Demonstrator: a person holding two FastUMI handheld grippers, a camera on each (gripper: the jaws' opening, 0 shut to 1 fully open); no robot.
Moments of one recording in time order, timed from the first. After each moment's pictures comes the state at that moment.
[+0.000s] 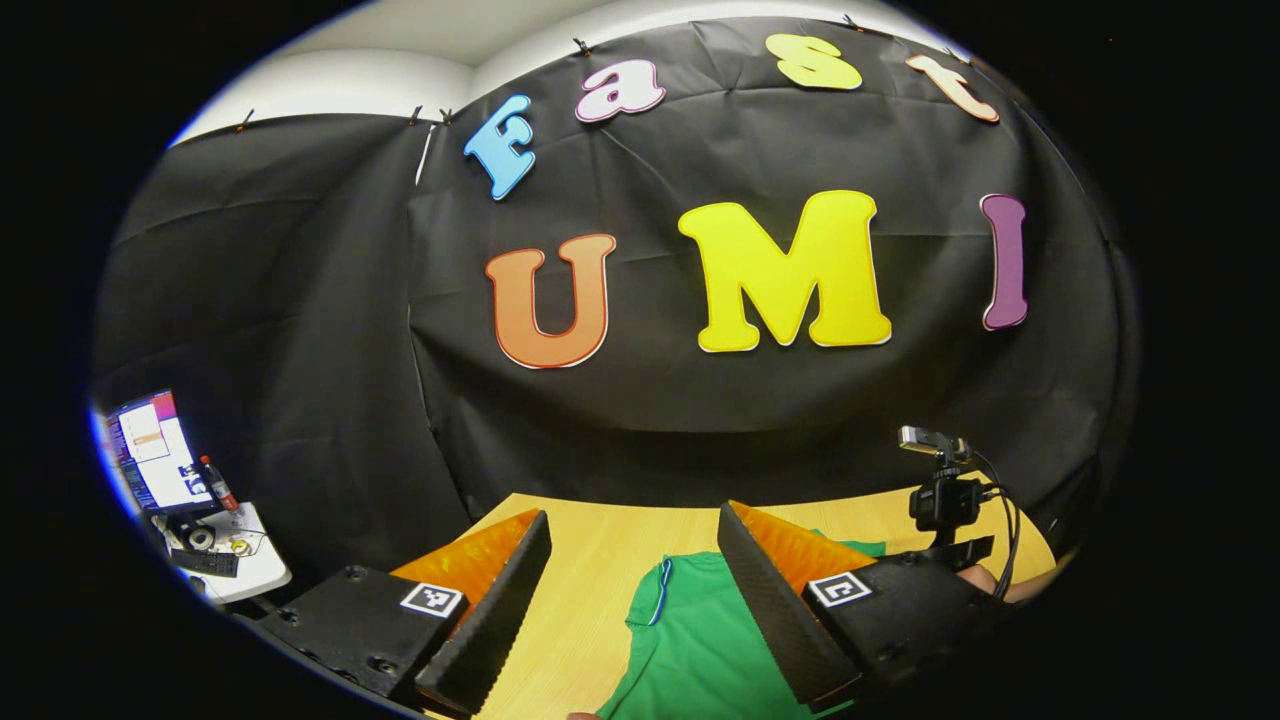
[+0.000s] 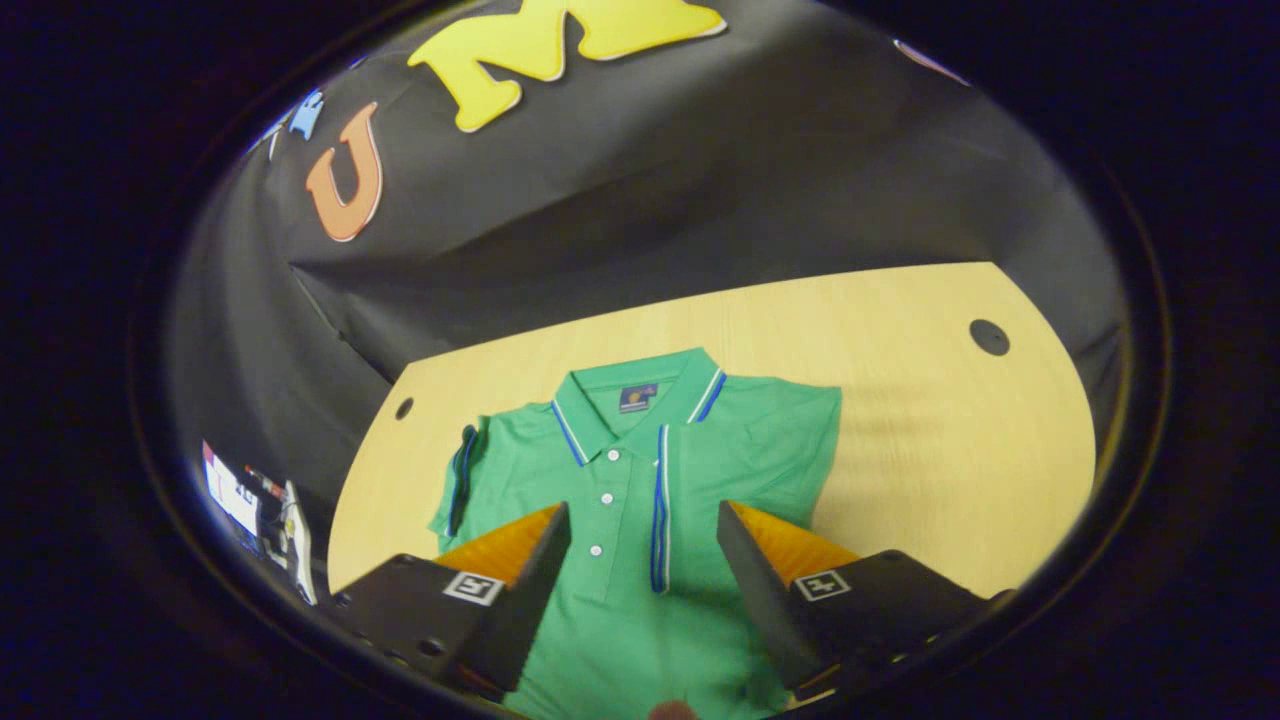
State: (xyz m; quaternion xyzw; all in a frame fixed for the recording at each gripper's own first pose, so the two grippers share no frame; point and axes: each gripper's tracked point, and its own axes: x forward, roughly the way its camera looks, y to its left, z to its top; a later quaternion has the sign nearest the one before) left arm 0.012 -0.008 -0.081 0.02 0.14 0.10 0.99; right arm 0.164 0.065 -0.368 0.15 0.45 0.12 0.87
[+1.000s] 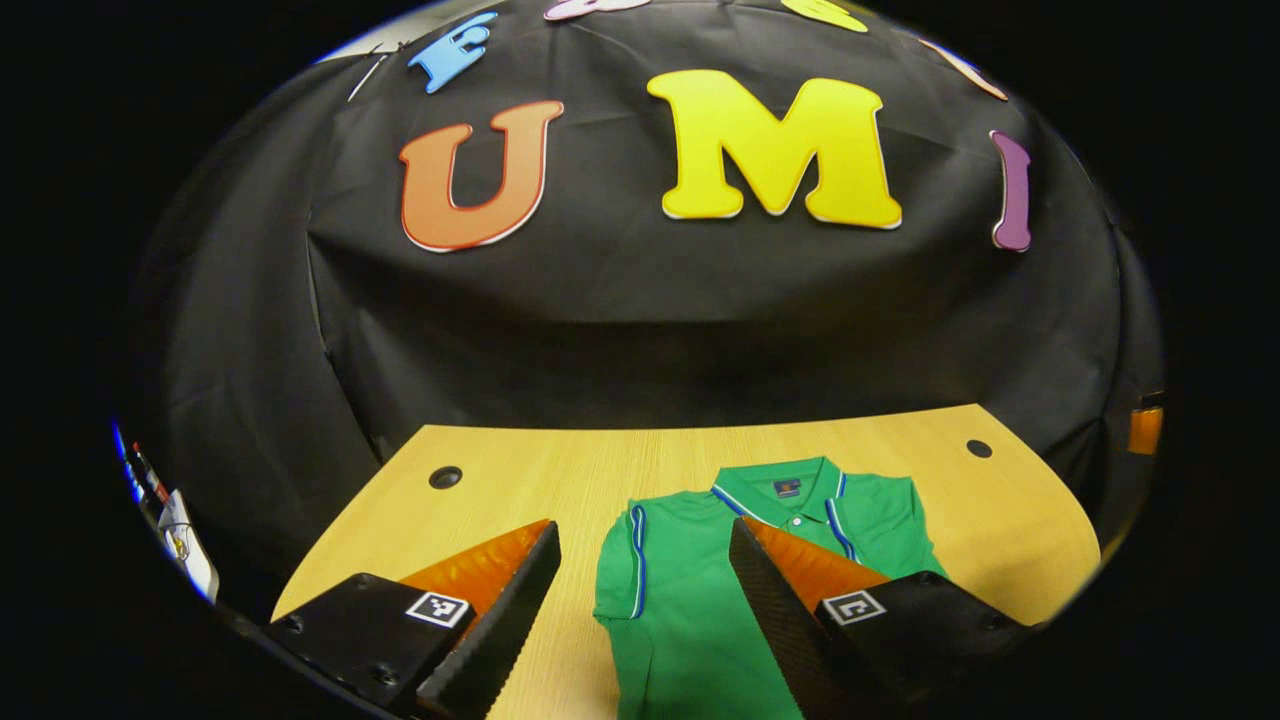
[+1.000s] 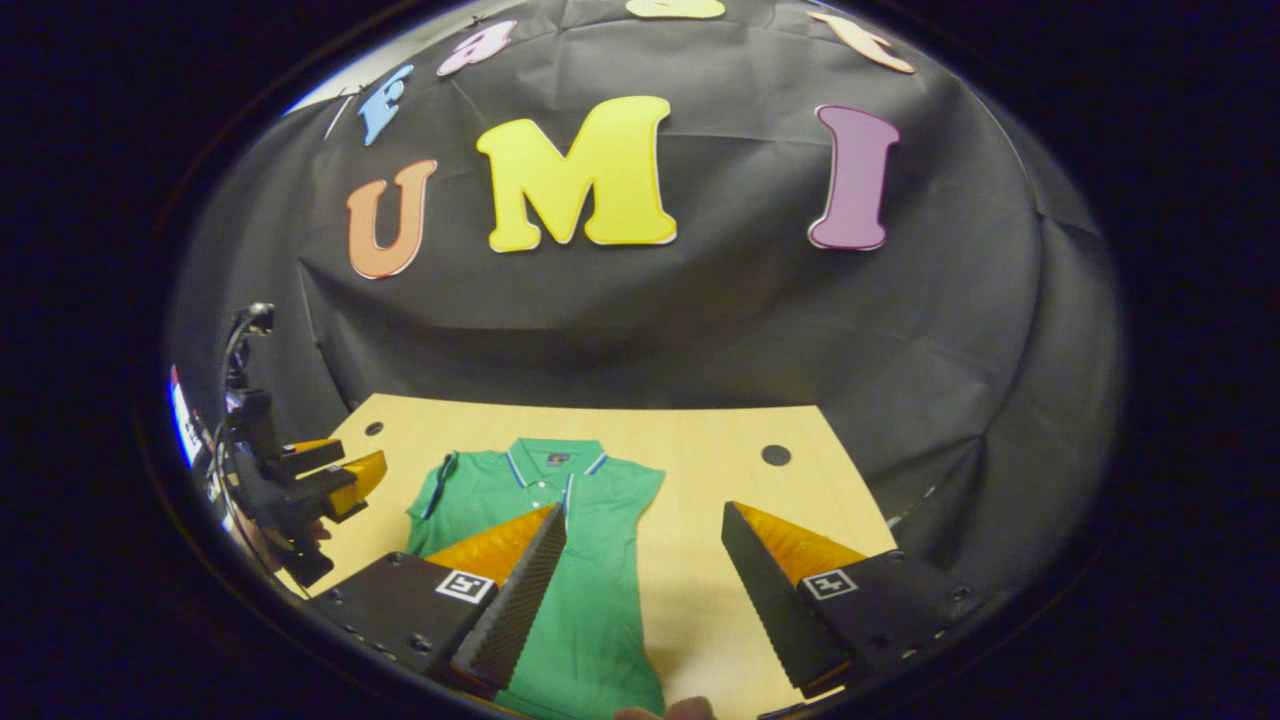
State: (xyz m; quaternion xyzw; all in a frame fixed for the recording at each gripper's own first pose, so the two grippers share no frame) left arm 0.096 0.010 -0.265 0.00 0.29 -0.02 0.96; right arm 0.040 -0.050 -0.183 0.02 0.32 0.00 0.95
